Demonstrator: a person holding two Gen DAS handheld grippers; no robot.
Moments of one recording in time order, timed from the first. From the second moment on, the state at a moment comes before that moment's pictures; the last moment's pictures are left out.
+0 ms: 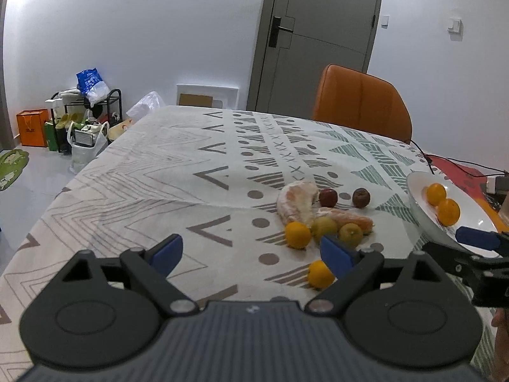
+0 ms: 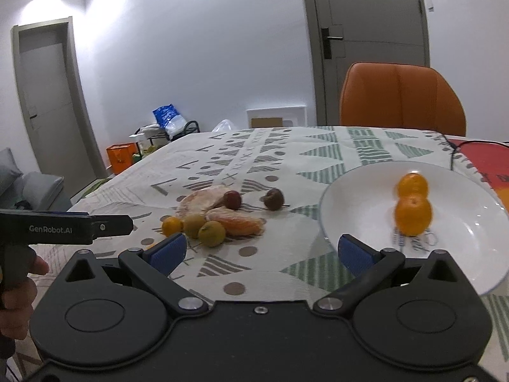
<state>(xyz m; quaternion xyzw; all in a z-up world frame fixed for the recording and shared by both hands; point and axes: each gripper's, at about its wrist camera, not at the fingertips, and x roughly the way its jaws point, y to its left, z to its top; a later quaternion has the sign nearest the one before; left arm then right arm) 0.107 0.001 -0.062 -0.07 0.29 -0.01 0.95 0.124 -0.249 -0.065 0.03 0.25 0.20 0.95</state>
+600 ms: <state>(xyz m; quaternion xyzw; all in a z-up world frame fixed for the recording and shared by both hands) 0.109 0.022 -0.072 -0.08 0.29 -0.01 0.95 0.152 -0.212 -0.077 0.01 0.29 0.24 0.93</state>
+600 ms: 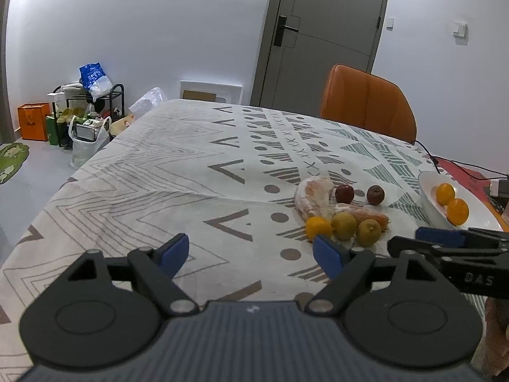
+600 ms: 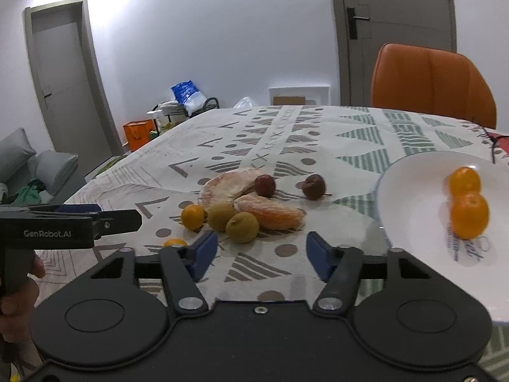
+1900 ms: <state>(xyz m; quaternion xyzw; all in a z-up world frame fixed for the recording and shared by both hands) 0.110 -0.003 -0.065 -0.08 0.29 -0.05 0.95 0.149 -0.223 -0.067 0.01 0.29 0.24 0.93</state>
